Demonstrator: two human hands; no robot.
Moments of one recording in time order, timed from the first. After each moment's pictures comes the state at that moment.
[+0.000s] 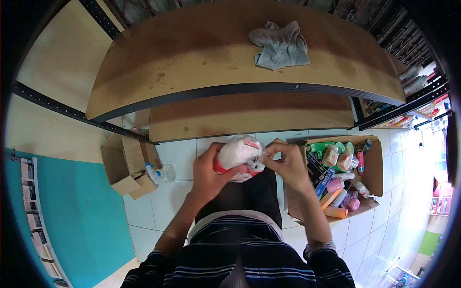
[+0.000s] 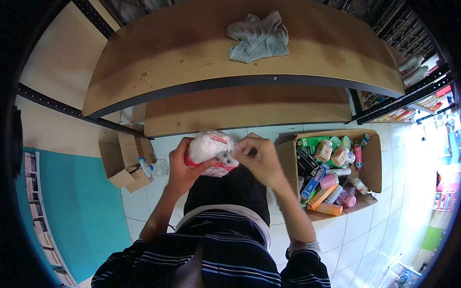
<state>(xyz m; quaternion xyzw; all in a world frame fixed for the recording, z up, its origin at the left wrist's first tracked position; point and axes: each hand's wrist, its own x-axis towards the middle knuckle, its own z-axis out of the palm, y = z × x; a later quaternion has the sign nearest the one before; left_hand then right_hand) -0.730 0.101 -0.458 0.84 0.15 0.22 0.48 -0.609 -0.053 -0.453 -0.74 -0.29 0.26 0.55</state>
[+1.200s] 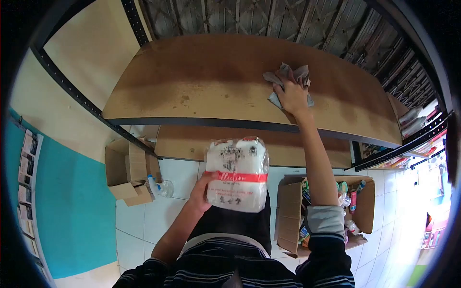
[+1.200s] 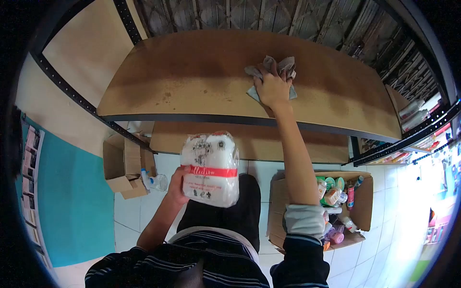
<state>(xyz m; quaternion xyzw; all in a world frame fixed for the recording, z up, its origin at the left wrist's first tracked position) -0.743 0.131 -0.492 0.25 0.17 0.11 0.95 -0.427 0.082 -0.420 -0.92 -0.35 -0.10 0.16</state>
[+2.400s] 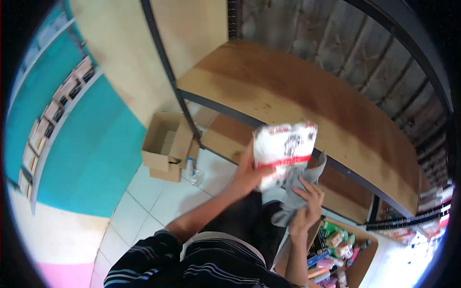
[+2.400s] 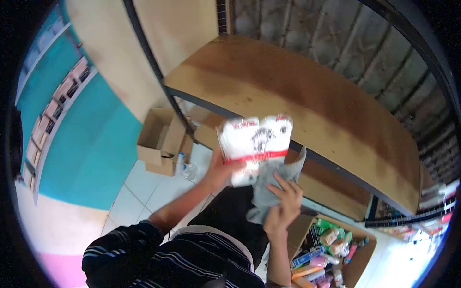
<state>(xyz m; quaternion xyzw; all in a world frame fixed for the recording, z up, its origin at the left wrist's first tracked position) -0.741 0.150 -0.442 0.52 0.17 0.41 0.73 -0.650 0.005 -0.422 -0.69 -0.50 -0.10 0.52</state>
